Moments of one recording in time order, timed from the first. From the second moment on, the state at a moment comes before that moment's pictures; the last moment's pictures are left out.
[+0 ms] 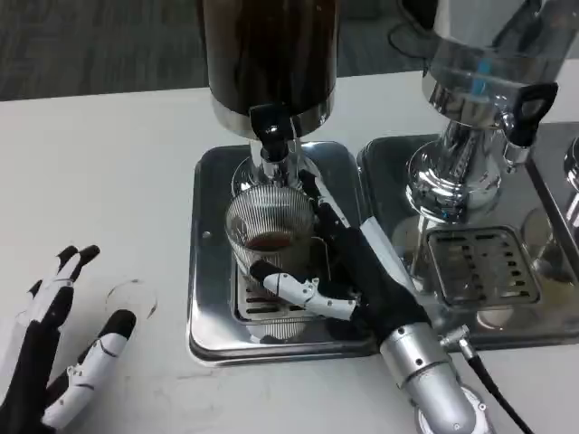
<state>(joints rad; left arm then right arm) 0.28 0.41 0.11 0.40 0.40 -0.71 0.27 -0.24 -0.01 0.28 0.60 -0.31 -0.41 -0.09</state>
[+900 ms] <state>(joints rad) 0.32 0.42 0.13 0.35 0.40 -0.70 0.27 -0.28 0.03 0.28 0.69 -0.29 -0.47 -0.11</state>
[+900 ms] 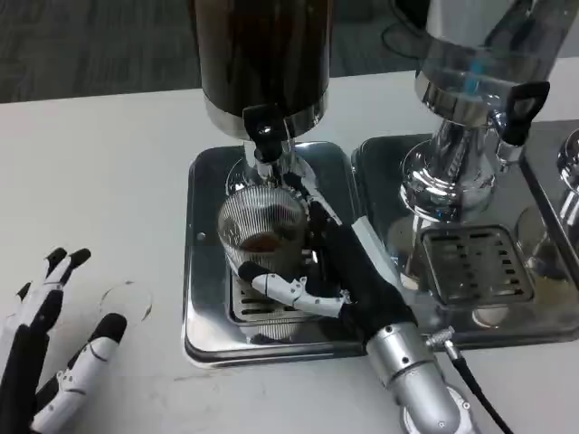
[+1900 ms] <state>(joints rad) 0.34 0.42 0.14 0.33 0.40 -0.69 0.26 -0.31 0.07 0.26 0.78 -0.30 -0.54 -0.22</state>
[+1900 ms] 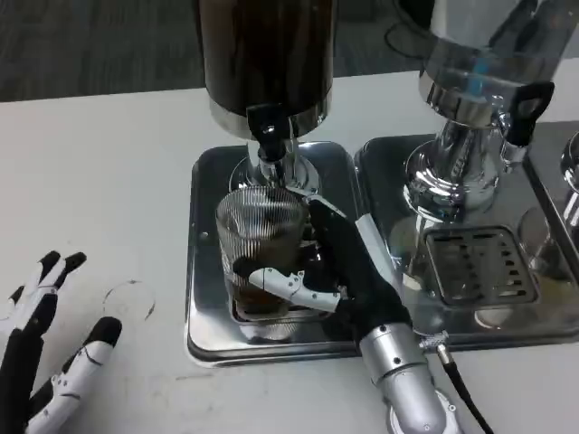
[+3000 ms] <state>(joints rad) 0.32 0.43 0.14 0.33 0.40 -0.69 0.25 -0.27 0.06 0.26 0.76 -0.38 -0.57 -0.34</state>
